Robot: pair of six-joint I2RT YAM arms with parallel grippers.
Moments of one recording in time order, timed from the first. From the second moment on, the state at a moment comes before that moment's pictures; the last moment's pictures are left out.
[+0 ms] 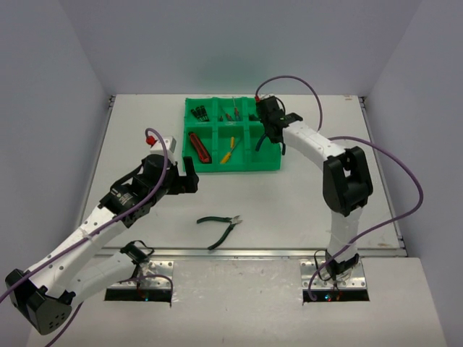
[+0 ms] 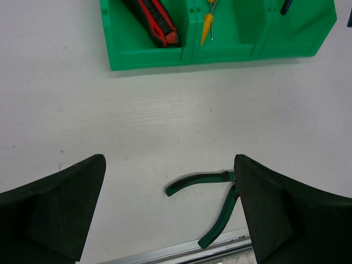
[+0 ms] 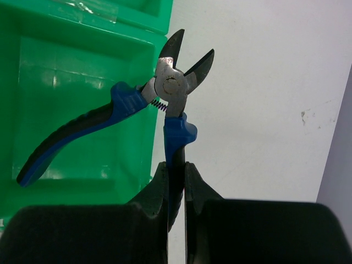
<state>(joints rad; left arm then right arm) -0.57 0.85 0.83 -0.60 -0.27 -0.48 0.44 1.98 1.56 -0.50 0.53 -0.07</state>
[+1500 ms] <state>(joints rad) -0.57 0.85 0.83 -0.60 -0.26 -0.48 0.50 2.19 1.85 -0.76 0.57 0.16</state>
